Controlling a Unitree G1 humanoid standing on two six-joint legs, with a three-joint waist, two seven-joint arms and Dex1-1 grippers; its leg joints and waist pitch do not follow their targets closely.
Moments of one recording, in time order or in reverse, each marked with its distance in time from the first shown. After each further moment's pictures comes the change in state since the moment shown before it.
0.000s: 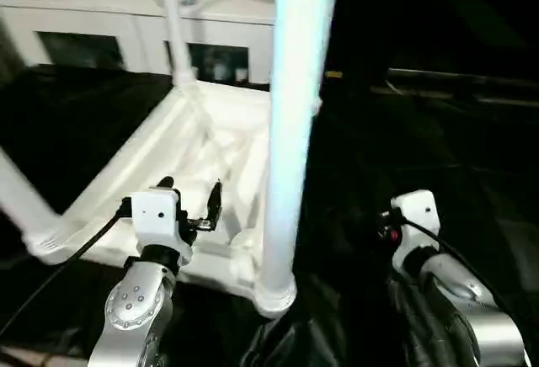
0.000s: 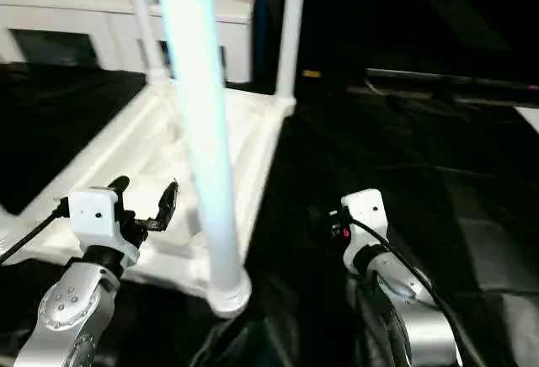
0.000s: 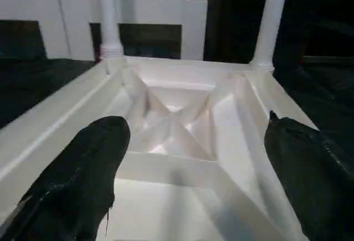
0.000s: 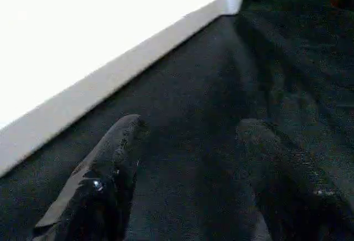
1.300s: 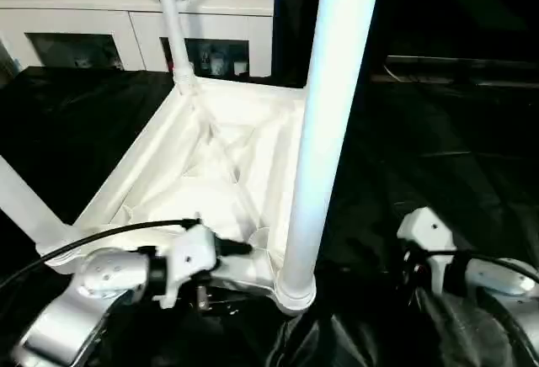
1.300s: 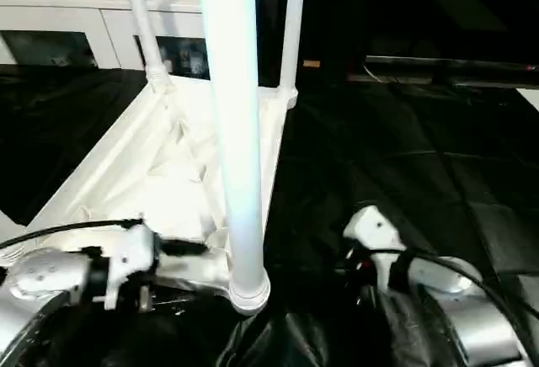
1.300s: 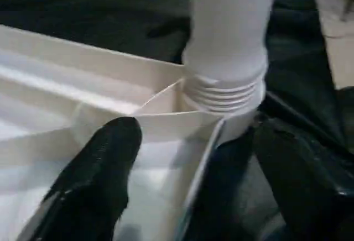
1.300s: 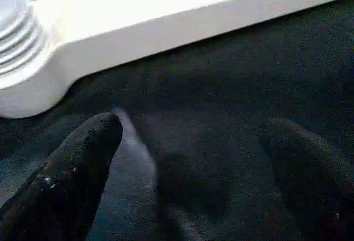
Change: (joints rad) left arm -0.173 0.564 -0.249 0.130 -0.154 -0.022 -0.952; right arm 0.011 -0.377 0.094 0.012 0.043 -0.066 0.530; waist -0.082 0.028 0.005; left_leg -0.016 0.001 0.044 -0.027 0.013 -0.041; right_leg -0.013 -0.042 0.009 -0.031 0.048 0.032
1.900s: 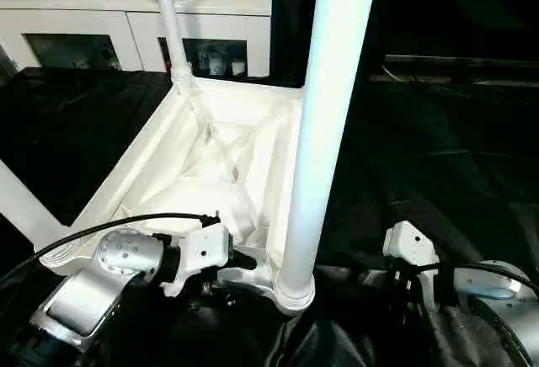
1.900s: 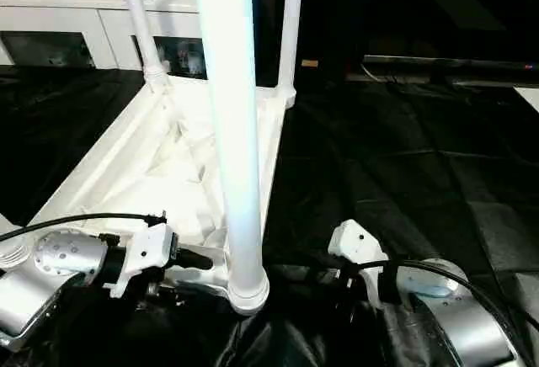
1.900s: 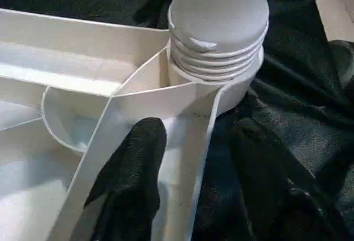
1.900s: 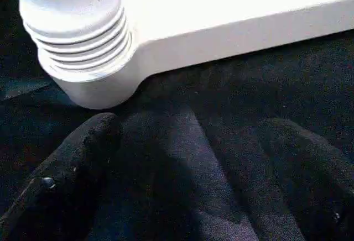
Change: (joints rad) left arm -0.145 0.016 -0.092 0.132 0.071 0.015 -0.114; right arm -0.003 -0.022 0.077 -0.029 0.008 -0.002 0.106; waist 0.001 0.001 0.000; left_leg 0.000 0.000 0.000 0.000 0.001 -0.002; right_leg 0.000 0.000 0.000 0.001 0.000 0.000
